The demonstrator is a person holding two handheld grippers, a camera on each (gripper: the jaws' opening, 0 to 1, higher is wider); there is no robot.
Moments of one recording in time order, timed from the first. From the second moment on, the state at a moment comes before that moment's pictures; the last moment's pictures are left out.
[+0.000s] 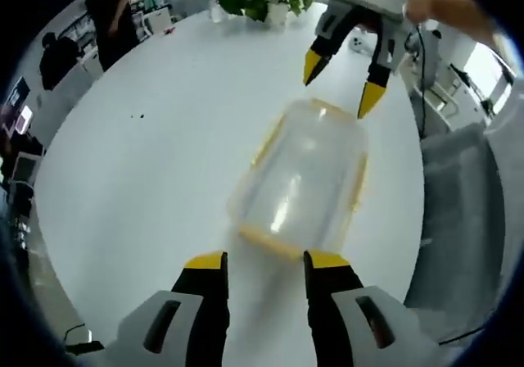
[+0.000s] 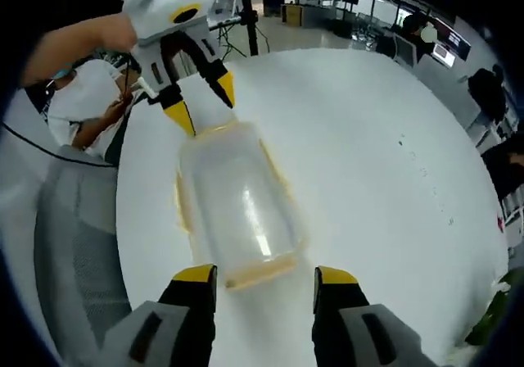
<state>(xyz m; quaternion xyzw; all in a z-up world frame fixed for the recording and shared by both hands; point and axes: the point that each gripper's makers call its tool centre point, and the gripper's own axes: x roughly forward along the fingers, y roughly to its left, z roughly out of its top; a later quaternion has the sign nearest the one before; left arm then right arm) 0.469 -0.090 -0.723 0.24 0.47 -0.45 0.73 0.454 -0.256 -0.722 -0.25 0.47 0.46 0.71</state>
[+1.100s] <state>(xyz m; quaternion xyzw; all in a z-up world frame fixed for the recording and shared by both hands) 0.464 -0.097 -0.736 -0.02 0.53 -0.29 0.80 0.452 -0.250 -0.731 -0.04 0.53 0.31 0.79</state>
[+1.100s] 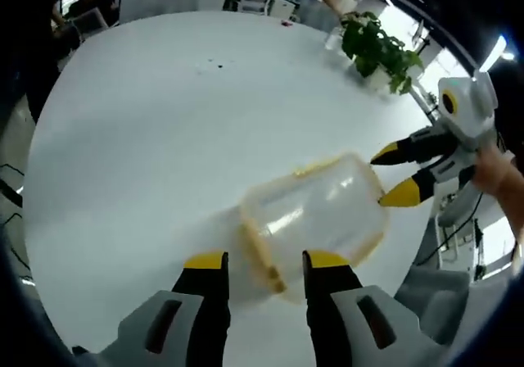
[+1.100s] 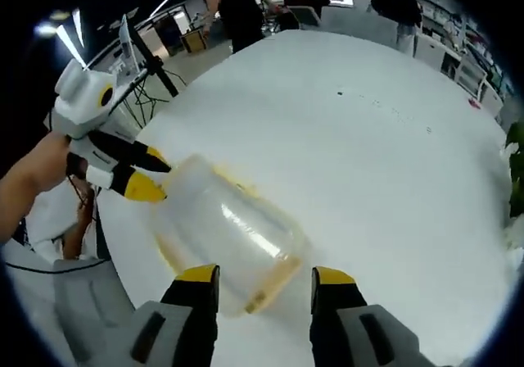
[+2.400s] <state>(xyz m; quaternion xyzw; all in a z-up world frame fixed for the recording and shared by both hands) 0.465 -0.112 -0.734 -0.03 0.51 -0.30 0.81 0.436 -0.239 -0.740 0.01 0.56 0.30 0.77</state>
